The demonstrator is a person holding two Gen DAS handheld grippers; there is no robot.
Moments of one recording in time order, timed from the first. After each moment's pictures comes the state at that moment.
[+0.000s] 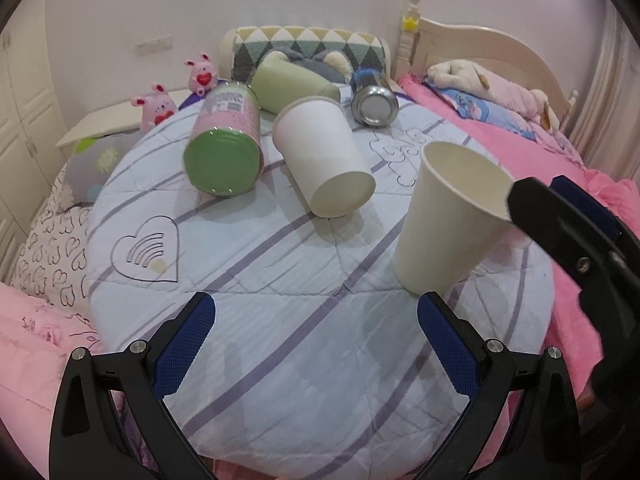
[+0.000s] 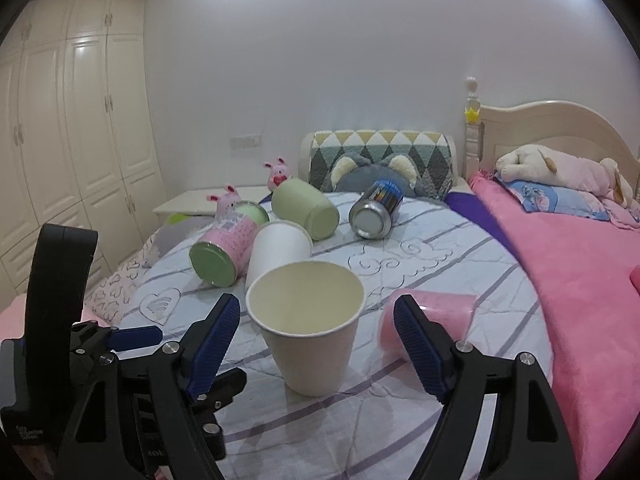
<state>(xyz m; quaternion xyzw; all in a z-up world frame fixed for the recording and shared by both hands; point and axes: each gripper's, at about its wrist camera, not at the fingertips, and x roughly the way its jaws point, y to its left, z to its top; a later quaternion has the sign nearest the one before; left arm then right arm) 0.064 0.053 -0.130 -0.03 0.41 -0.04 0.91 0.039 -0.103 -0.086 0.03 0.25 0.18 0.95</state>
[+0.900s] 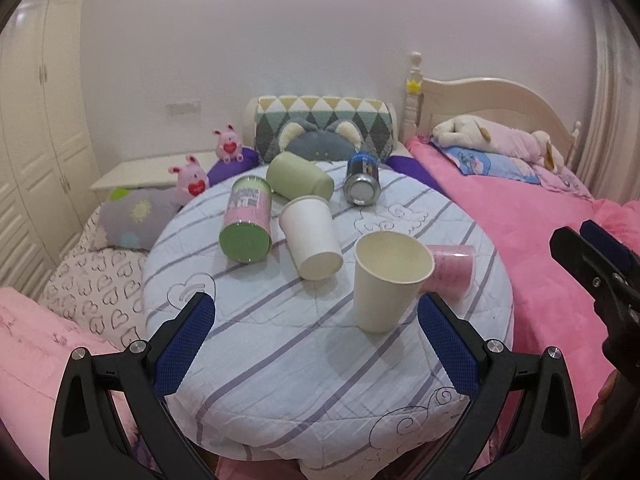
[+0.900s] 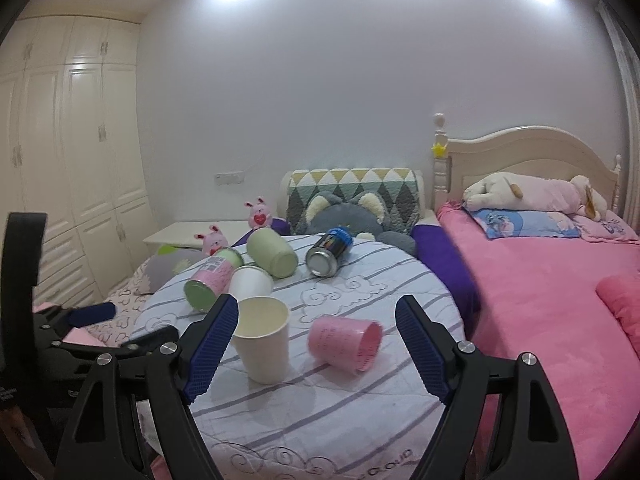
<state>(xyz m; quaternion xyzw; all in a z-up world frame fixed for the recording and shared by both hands) 0.005 0.020 -0.057 -0.01 0.30 0.01 0.95 -0.010 -0.176 -0.038 0.04 0.19 0.14 0.97</state>
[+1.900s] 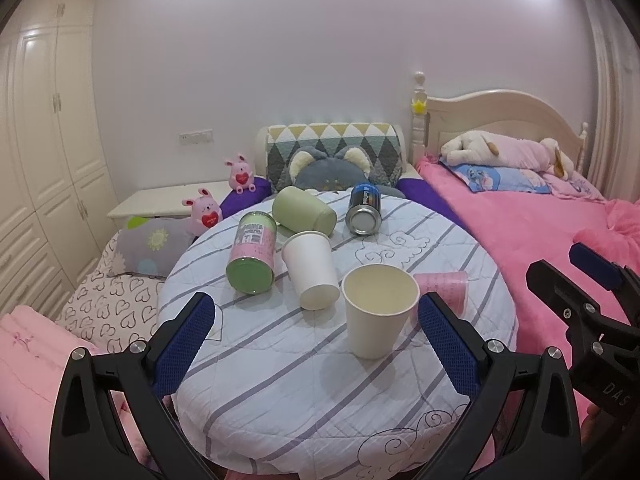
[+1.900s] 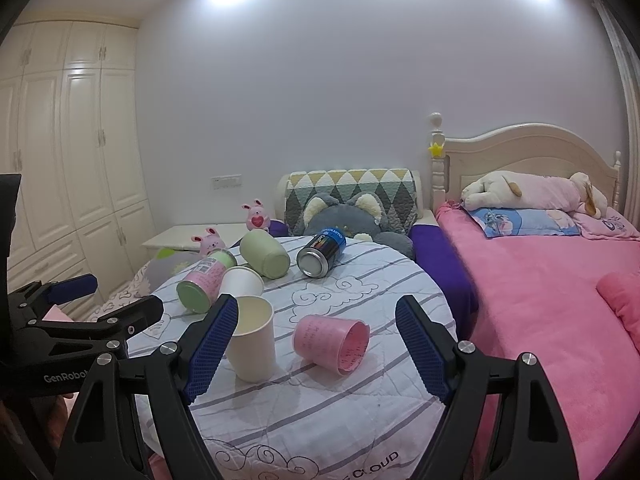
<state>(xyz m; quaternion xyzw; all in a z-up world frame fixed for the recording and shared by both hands) -0.001 -0.005 -0.035 0.02 0.26 0.04 0.96 -0.008 -0.192 -0.042 0.04 0.19 0.15 0.97</state>
